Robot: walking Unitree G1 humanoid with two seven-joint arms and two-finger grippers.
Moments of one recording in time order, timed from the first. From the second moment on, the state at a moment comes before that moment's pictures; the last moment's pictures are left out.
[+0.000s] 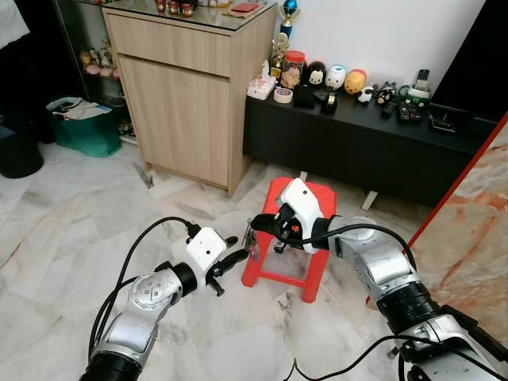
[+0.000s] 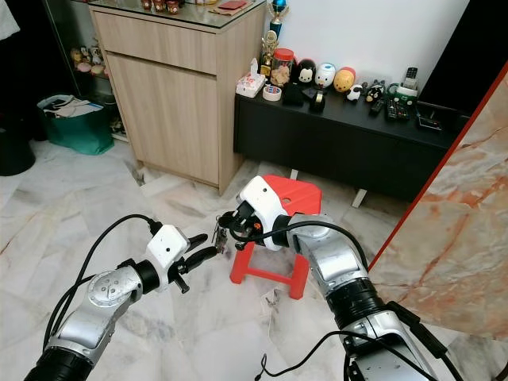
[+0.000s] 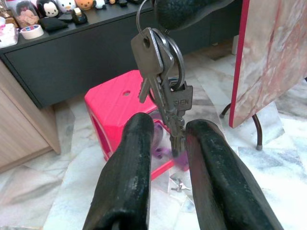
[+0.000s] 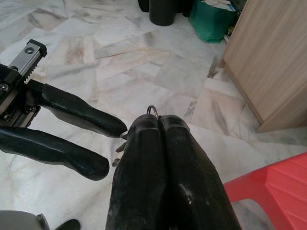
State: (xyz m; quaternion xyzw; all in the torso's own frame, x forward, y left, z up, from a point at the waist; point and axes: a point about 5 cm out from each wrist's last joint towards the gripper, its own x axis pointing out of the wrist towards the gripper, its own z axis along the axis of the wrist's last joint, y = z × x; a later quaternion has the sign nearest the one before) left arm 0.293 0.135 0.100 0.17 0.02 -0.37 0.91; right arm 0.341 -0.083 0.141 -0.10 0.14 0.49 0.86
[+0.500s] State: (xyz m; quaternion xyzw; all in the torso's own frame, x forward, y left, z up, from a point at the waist) left arm 0.292 0.132 0.099 0.17 0.02 -0.38 0.91; right arm 0.341 -0.078 0.143 -0.10 0.13 0.49 0.85
